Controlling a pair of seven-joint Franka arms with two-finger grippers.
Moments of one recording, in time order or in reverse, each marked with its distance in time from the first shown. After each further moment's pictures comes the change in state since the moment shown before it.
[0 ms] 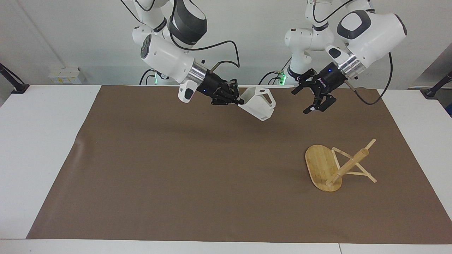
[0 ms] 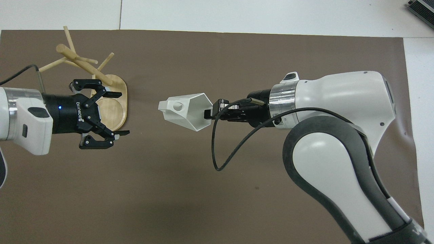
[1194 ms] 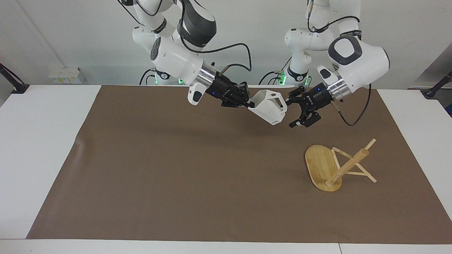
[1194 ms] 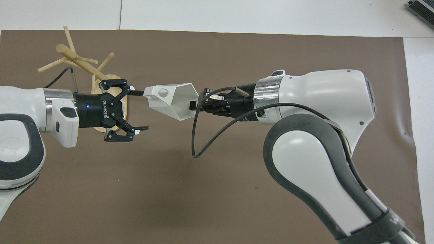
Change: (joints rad) left arm -0.011 0.117 -0.003 -0.030 -0.225 0.069 0.277; right arm 0.002 0.067 0.061 0.059 0.000 0.101 0.105
